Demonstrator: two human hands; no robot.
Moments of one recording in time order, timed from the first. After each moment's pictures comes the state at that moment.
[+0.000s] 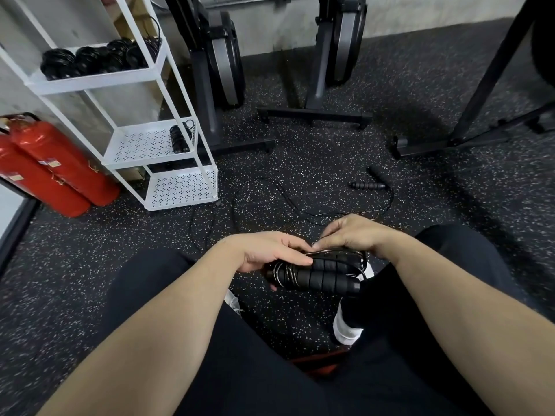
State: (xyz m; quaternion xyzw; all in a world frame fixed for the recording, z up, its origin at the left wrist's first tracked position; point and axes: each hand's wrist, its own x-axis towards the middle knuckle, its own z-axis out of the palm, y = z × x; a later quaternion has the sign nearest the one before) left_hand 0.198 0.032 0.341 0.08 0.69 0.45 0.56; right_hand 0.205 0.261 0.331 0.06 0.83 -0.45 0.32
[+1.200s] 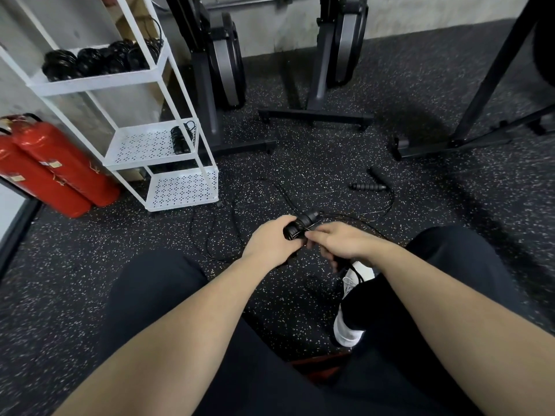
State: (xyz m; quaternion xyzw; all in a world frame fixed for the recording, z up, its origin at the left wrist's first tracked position) left_hand 0.194 0.053 0.300 0.05 0.93 0.32 0.19; right_hand 0.209 0.237 0.318 0.04 0.80 -0.49 0.34
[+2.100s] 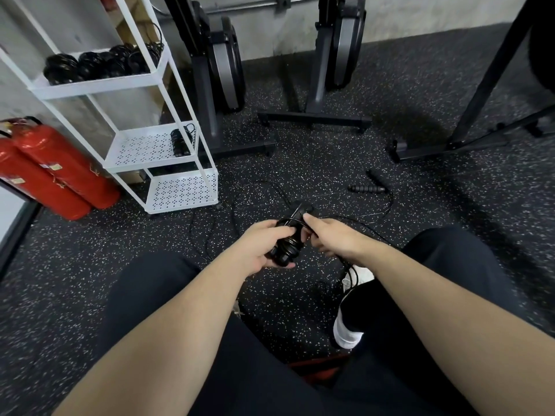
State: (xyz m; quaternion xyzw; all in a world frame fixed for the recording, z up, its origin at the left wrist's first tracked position) left_hand 0.194 0.042 0.322 -0.19 0.67 0.64 0.33; right_hand 0.206 0.223 0.322 0.06 0.81 -0.51 0.27
